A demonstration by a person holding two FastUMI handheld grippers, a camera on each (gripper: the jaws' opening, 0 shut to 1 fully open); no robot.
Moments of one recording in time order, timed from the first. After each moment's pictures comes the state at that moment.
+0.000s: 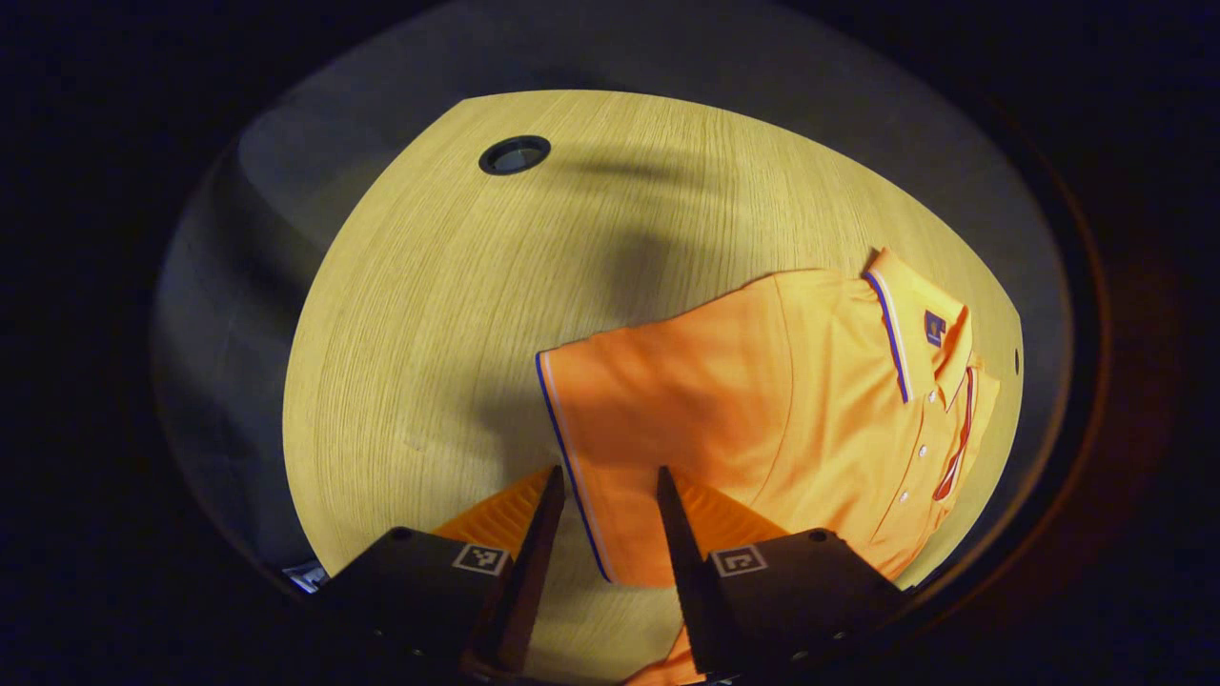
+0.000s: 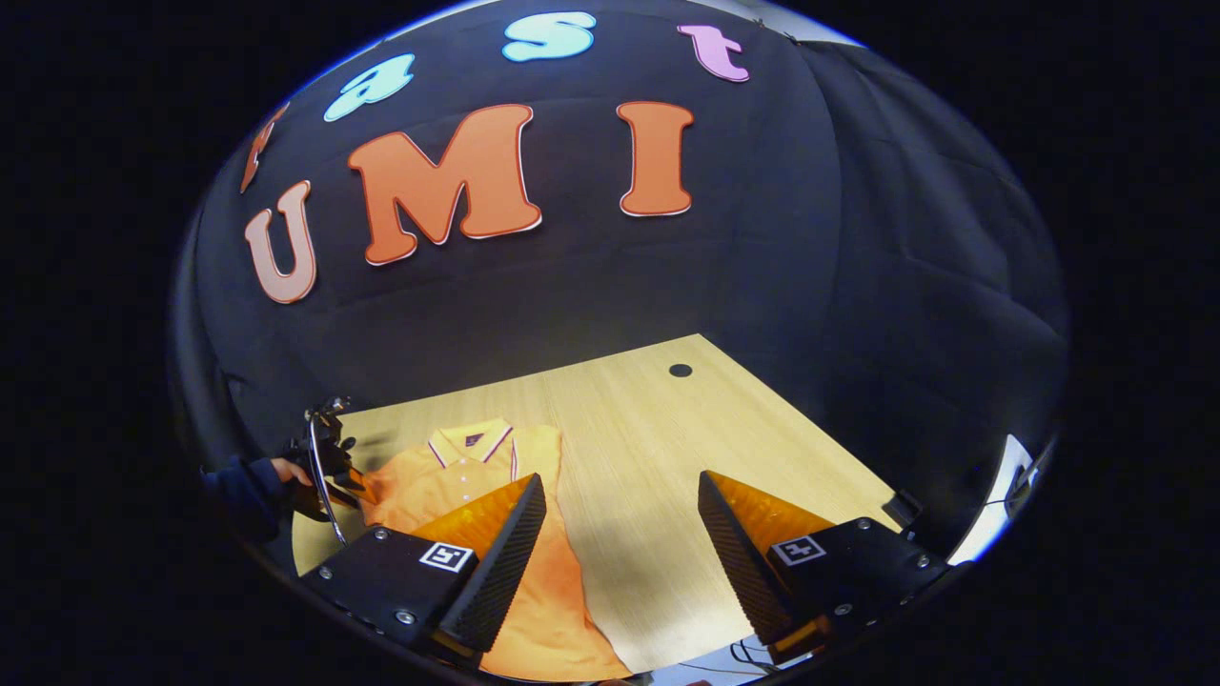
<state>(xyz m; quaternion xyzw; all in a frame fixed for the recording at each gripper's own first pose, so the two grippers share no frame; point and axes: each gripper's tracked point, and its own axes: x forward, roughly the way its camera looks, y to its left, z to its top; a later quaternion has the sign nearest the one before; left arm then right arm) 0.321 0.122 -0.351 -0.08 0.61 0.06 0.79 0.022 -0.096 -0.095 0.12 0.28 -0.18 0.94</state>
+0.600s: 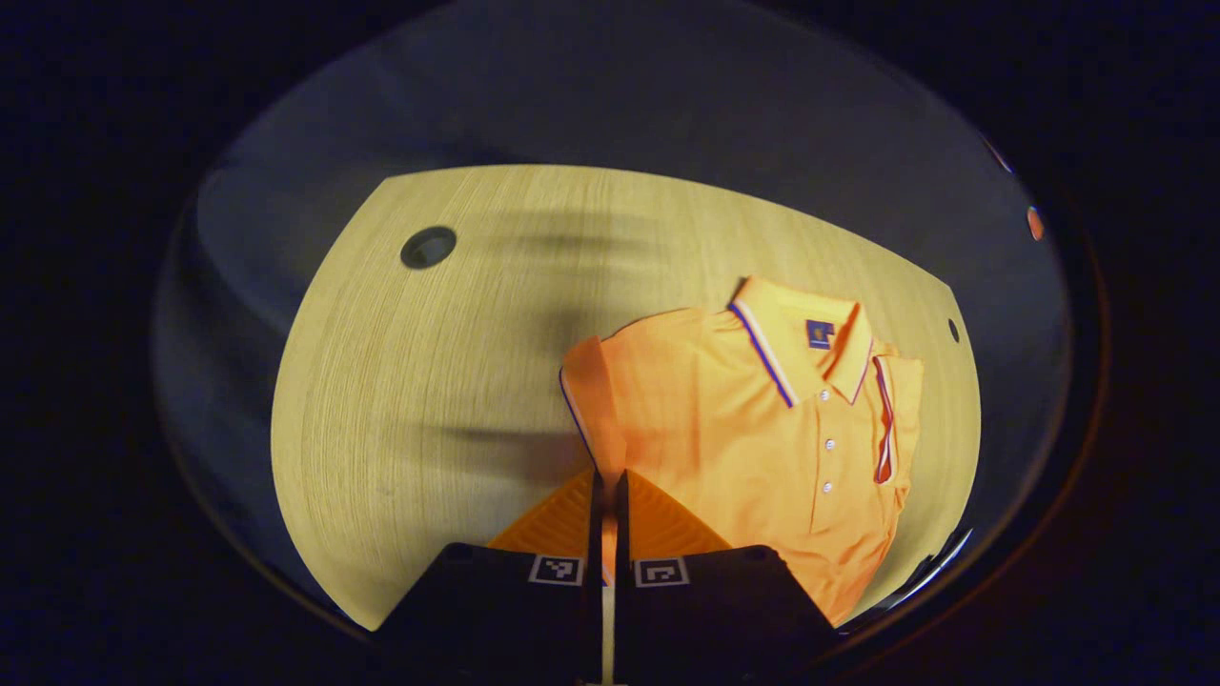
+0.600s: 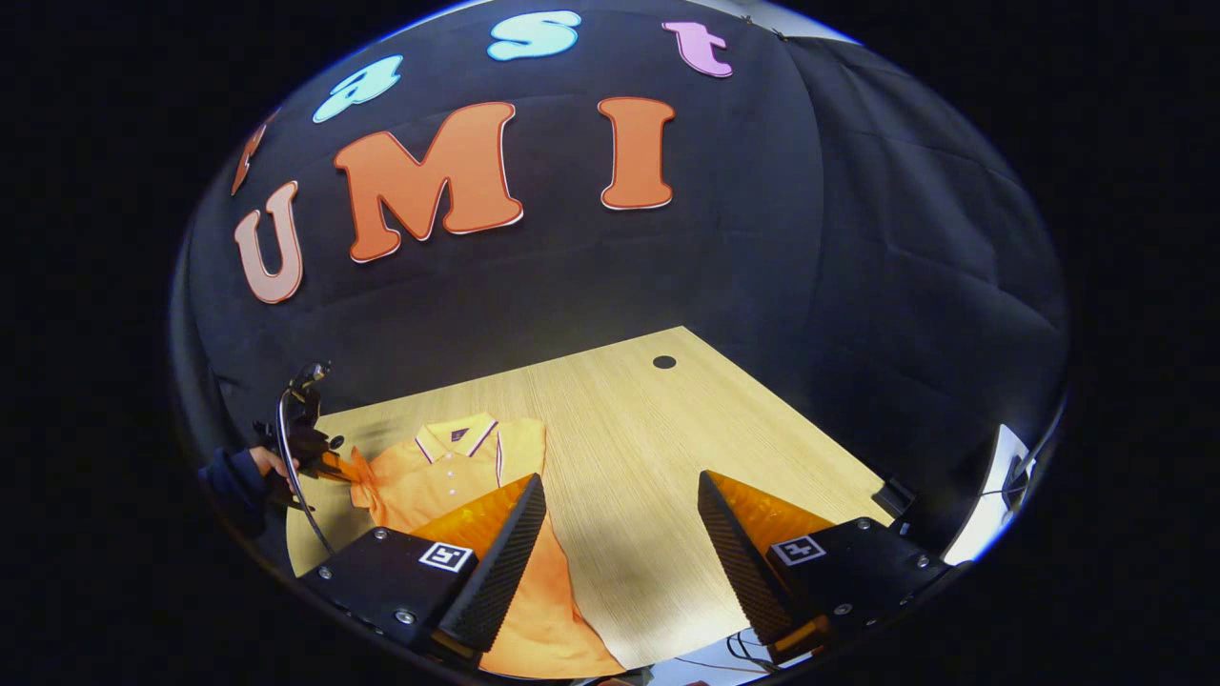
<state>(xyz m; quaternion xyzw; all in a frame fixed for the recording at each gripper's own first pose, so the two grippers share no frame) 0.350 0.072 -0.280 -0.05 0.51 -0.06 0.86 0.013 -0.101 -0.104 0.12 0.29 -0.19 0.93</state>
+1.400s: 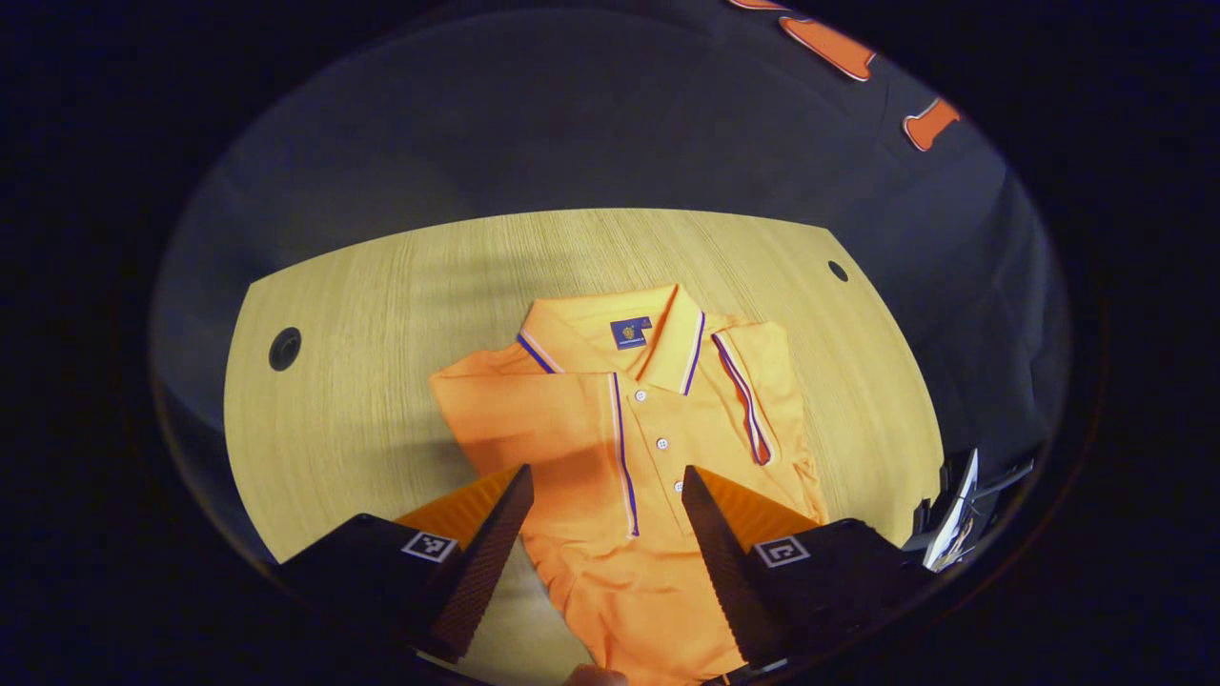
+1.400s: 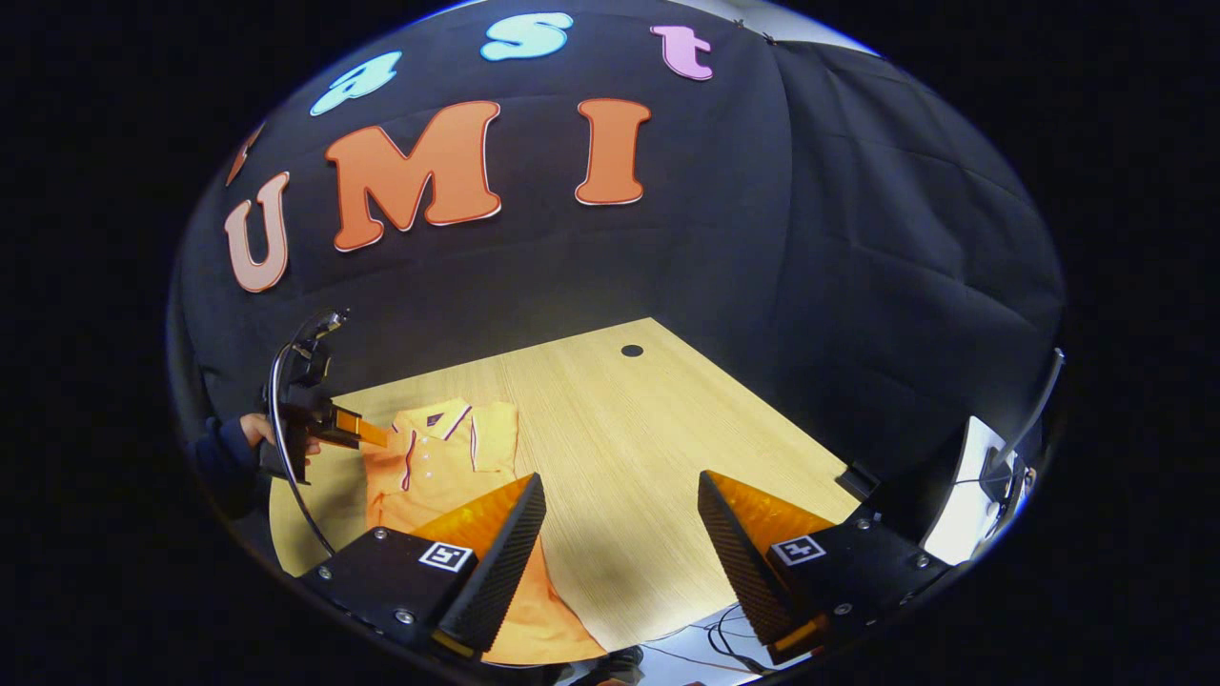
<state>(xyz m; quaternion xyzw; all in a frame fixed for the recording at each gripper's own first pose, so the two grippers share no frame) 0.328 -0.030 -0.239 0.00 0.47 -0.20 0.86 -0.038 -0.103 -0.102 0.10 0.29 -0.23 0.92</state>
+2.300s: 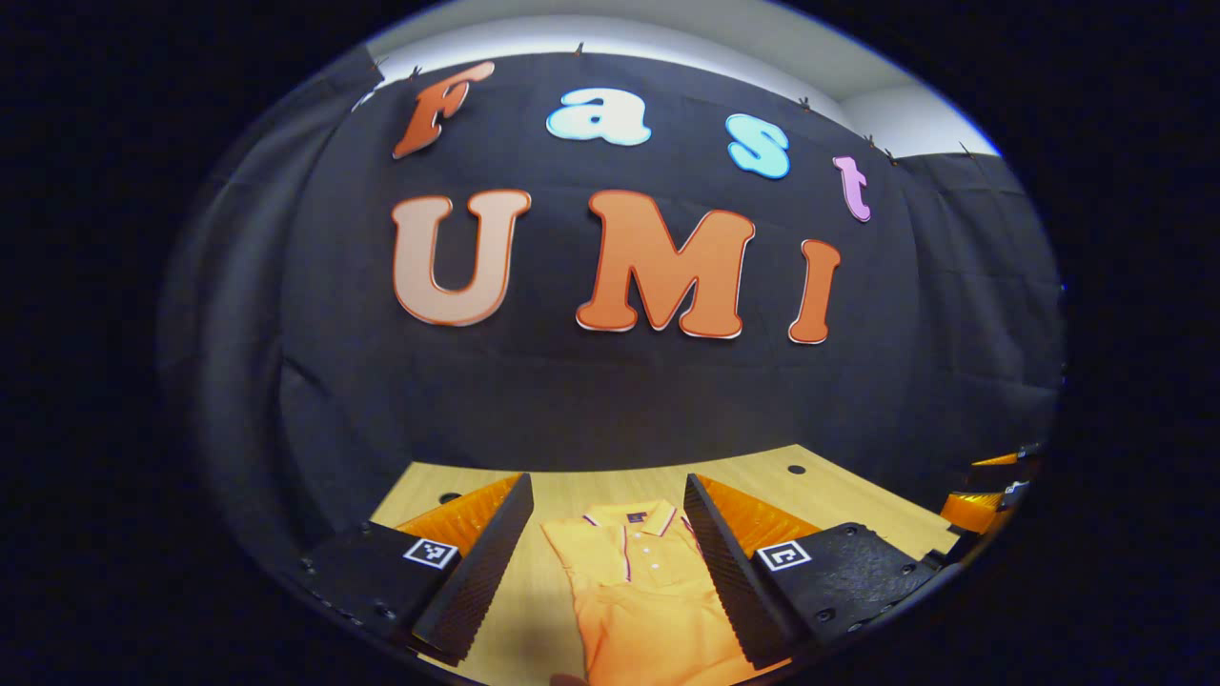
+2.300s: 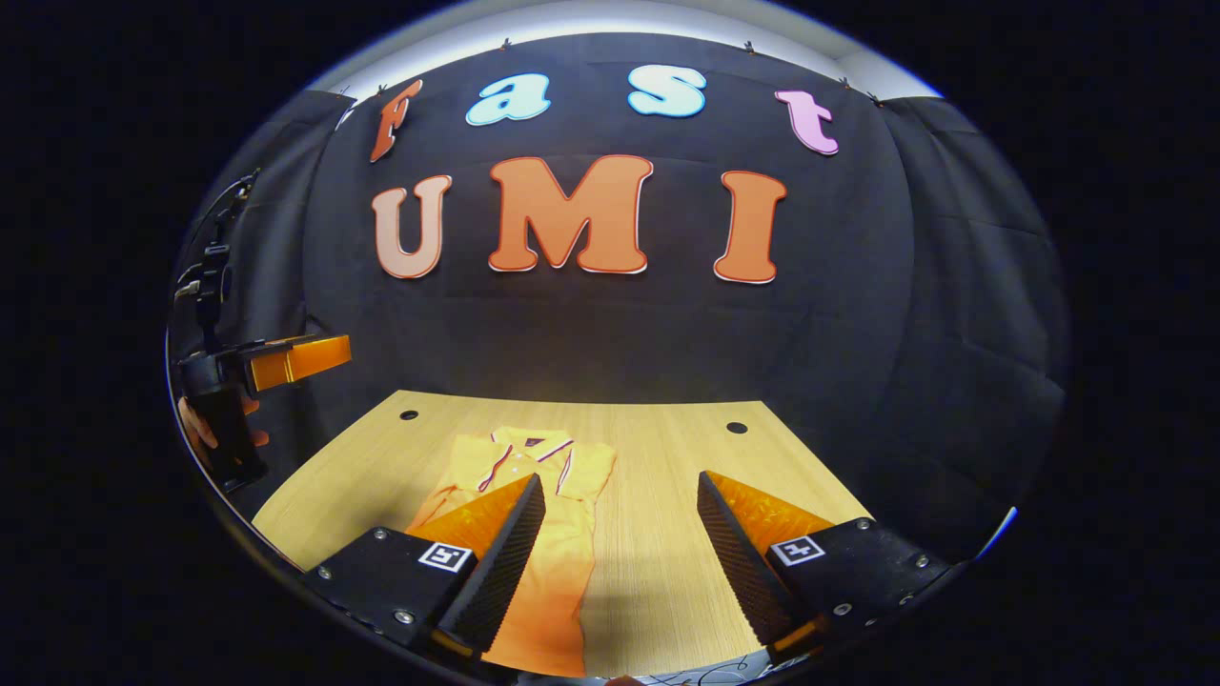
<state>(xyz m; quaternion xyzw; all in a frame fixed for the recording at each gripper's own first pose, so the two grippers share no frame) 0.093 0.036 0.015 0.00 0.02 -0.08 1.00 -0.031 -0.036 -0.087 0.03 0.17 -0.03 0.98</state>
